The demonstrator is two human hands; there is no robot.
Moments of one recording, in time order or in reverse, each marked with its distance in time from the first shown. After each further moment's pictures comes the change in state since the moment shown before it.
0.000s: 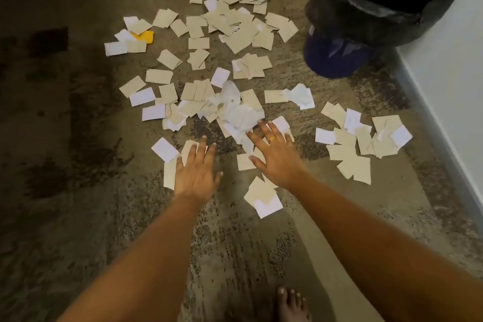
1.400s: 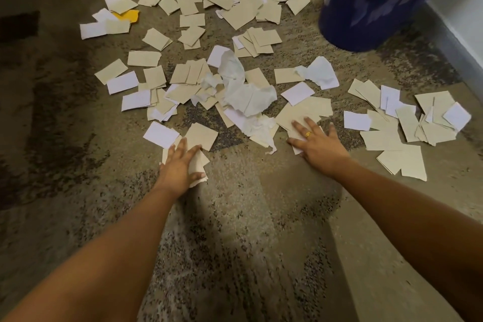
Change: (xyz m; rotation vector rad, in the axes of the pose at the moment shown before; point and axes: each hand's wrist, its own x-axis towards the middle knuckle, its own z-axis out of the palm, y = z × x) left_hand 0.099 -0.085 0.132 -0.171 -0.068 -0.051; right_hand 0.051 0.118 0.110 -0.427 -0.154 0.054
